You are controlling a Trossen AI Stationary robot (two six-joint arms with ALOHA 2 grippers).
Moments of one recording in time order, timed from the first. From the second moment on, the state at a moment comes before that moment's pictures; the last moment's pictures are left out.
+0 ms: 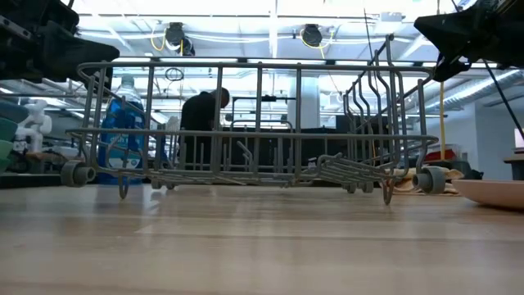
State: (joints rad) left arm -0.01 0.00 0.00 0.04 0.17 -0.05; right arm -0.04 0.01 0.03 0.35 0.07 0.14
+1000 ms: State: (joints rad) left arm -0.01 0.00 0.00 0.08 0.11 0.17; right arm -0.04 0.01 0.03 0.67 0.11 0.14
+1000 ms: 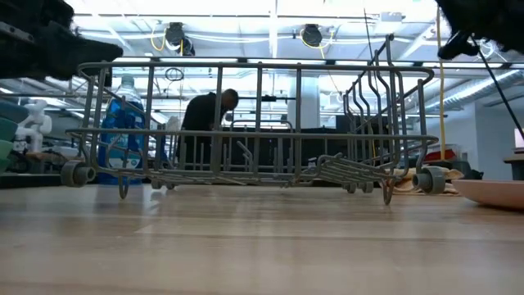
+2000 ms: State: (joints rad) left arm -0.02 0.00 0.00 0.72 0.15 -0.68; right arm 0.08 1.07 1.09 0.41 -0.09 0.31
